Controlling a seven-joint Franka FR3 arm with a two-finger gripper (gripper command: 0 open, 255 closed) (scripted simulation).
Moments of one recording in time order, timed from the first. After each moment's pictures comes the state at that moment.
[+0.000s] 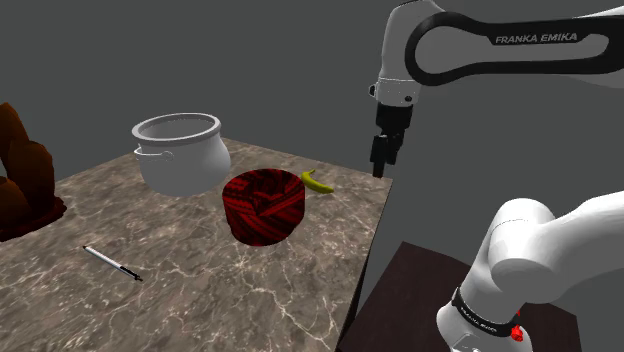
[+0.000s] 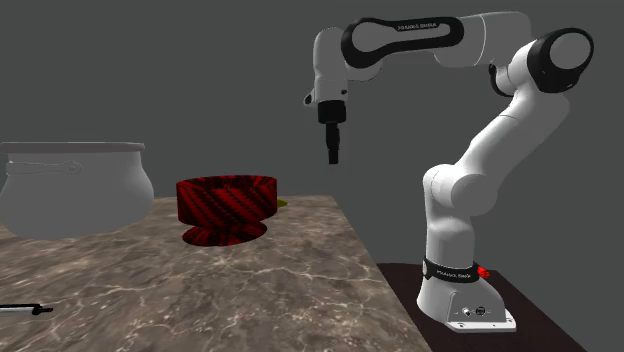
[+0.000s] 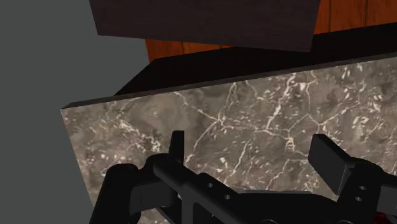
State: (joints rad) arm 0.02 -0.76 -0.03 -2.43 0.03 1.62 -0.05
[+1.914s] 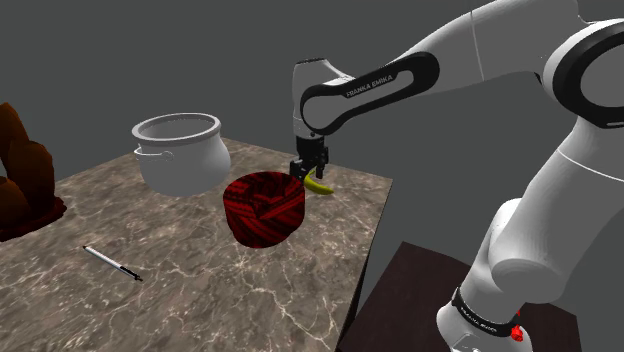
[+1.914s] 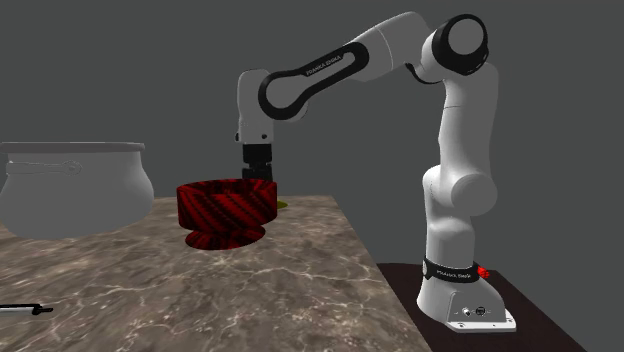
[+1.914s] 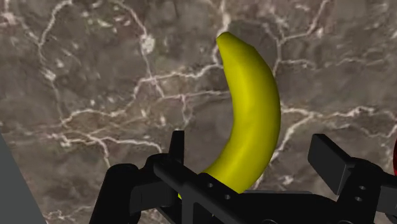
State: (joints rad) arm 0.03 -0.11 0.07 -2.17 -0.01 2.04 0.10
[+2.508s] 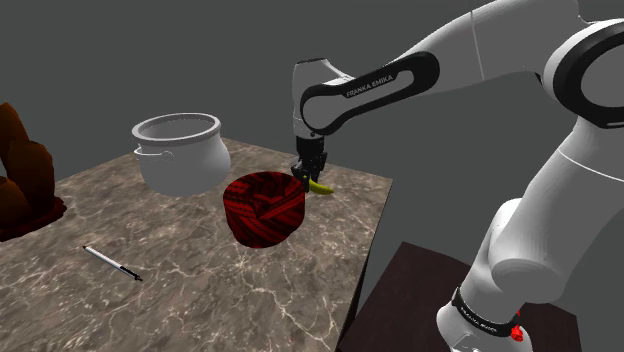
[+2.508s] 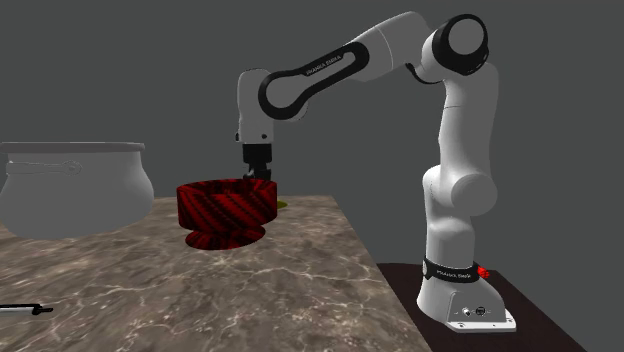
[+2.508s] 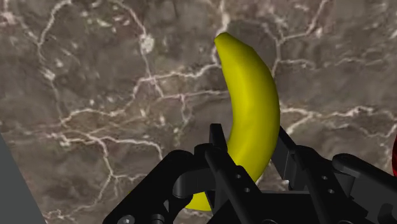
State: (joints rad) arm 0.03 -0.11 0.07 -2.17 -0.01 2.04 0.10
